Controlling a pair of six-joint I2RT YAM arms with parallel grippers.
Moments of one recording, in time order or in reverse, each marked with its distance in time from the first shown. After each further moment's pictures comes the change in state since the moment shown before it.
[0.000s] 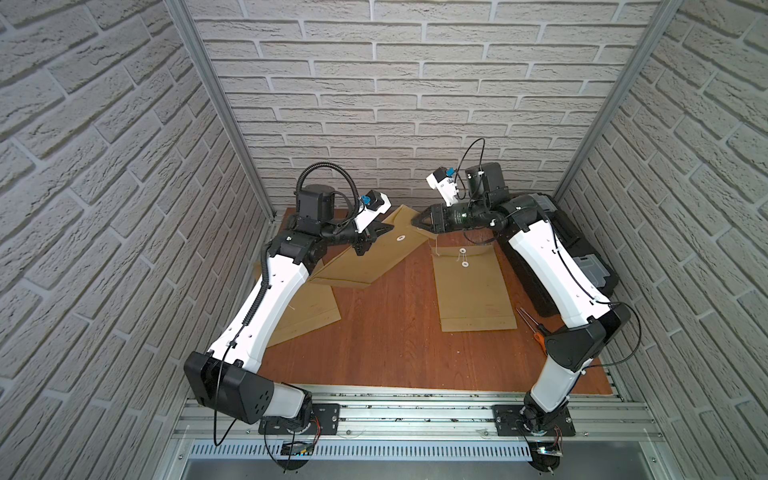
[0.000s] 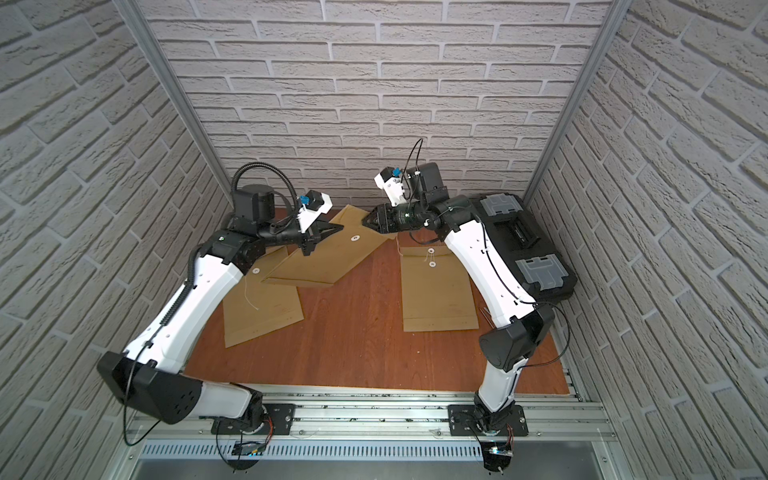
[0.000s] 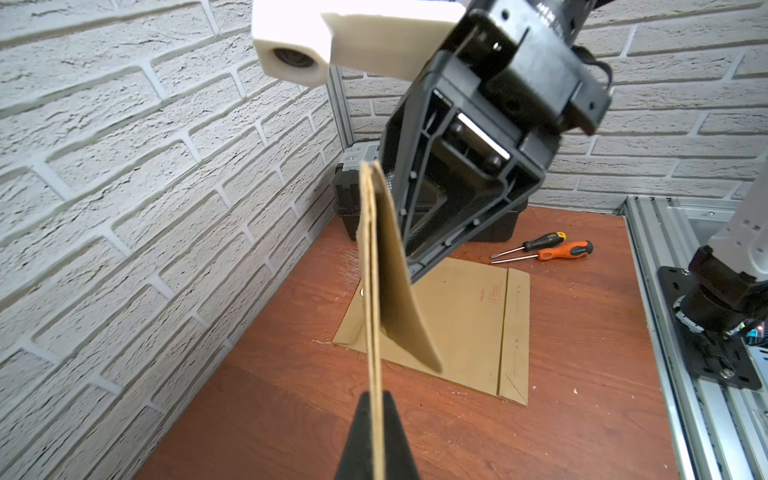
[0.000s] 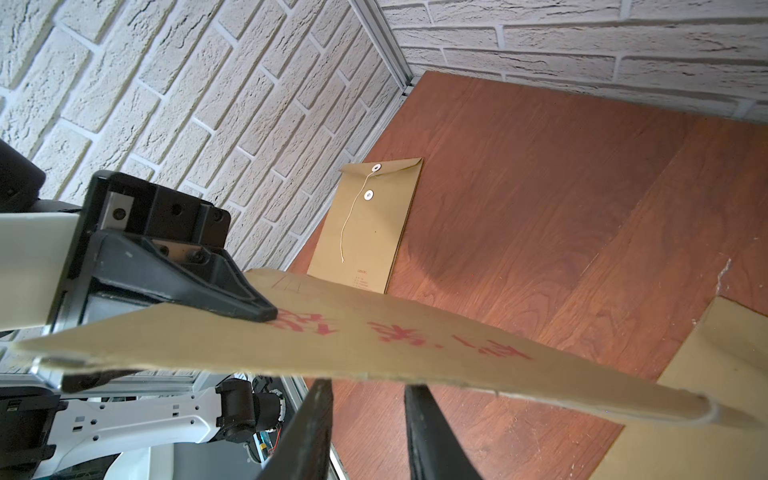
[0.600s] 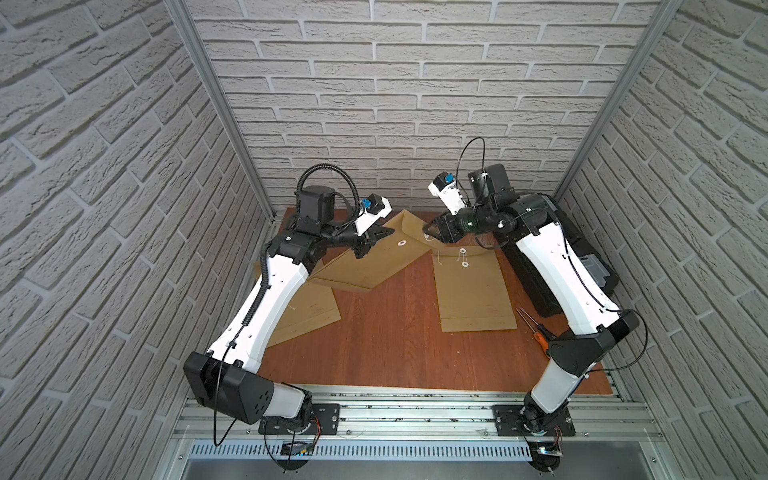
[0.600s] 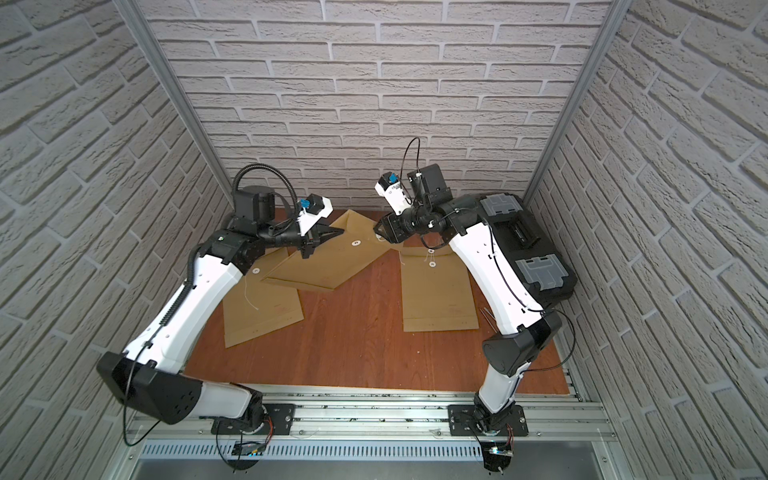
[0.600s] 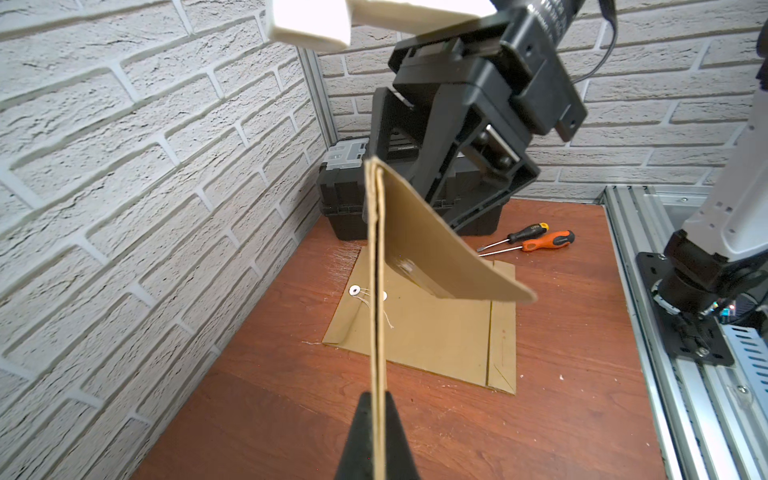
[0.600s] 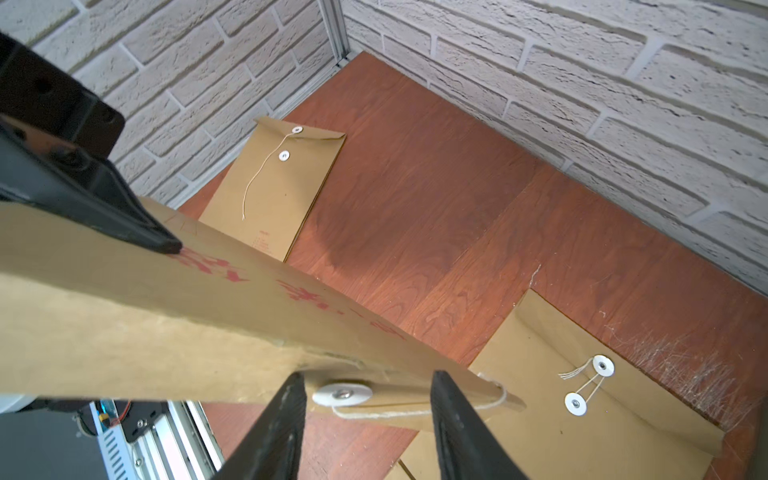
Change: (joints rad) left arm 0.002 0.000 0.004 -0.060 0.046 0.059; right arm 0.033 -0.035 0.050 -0.181 0.251 -0.386
